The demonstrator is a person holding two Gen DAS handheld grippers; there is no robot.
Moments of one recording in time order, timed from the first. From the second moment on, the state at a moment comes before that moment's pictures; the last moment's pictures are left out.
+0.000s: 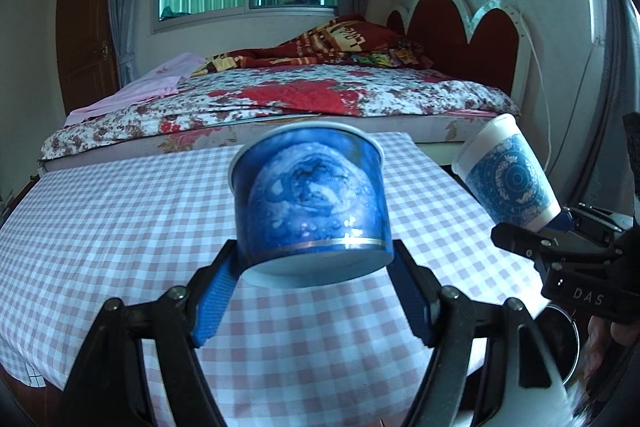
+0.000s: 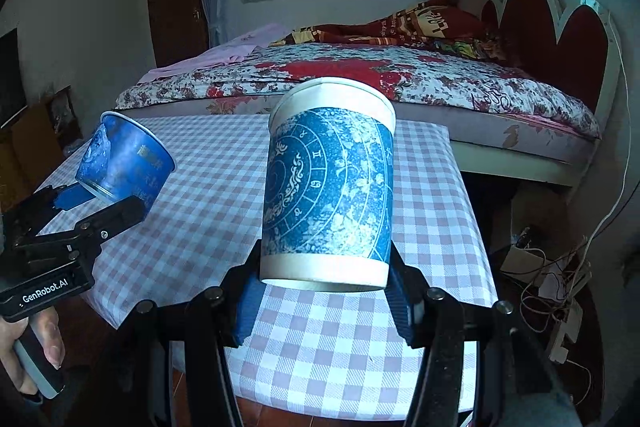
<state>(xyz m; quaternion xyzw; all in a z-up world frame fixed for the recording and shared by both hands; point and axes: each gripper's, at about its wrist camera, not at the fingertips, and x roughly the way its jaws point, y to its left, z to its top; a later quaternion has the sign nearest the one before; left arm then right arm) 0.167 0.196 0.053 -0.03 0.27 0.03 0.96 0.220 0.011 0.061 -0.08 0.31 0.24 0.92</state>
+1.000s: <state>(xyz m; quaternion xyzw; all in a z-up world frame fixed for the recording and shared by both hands) 0.165 0.023 0.045 0.03 0.28 -0.13 0.95 0.170 -0.168 0.046 -0.05 0.32 0.11 0.94</state>
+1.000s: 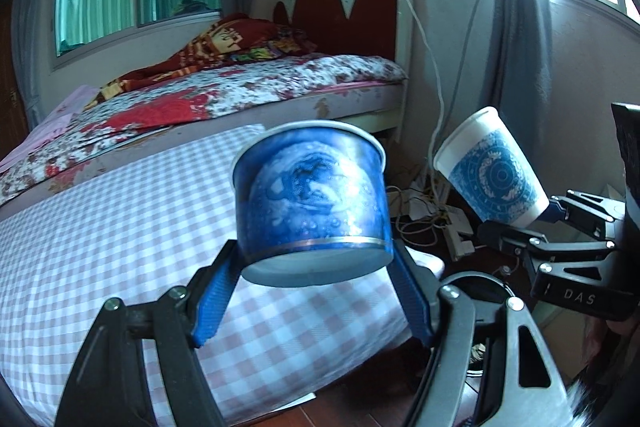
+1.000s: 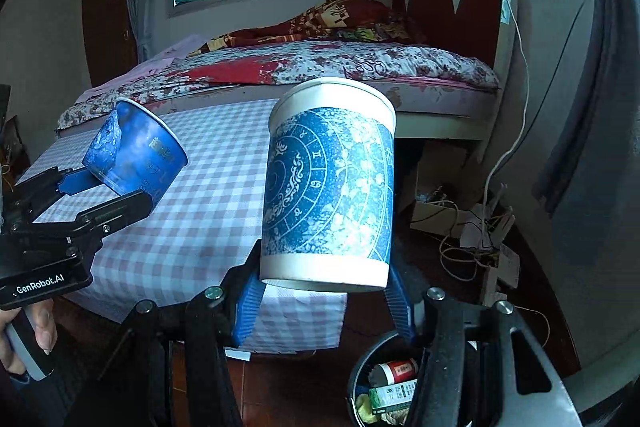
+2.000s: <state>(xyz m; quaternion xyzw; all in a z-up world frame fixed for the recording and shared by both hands) 0.173 -0.159 -0.066 0.09 0.41 -0.32 0.85 0.144 -0.330 -0.079 -0.02 0.47 0.00 0.88</state>
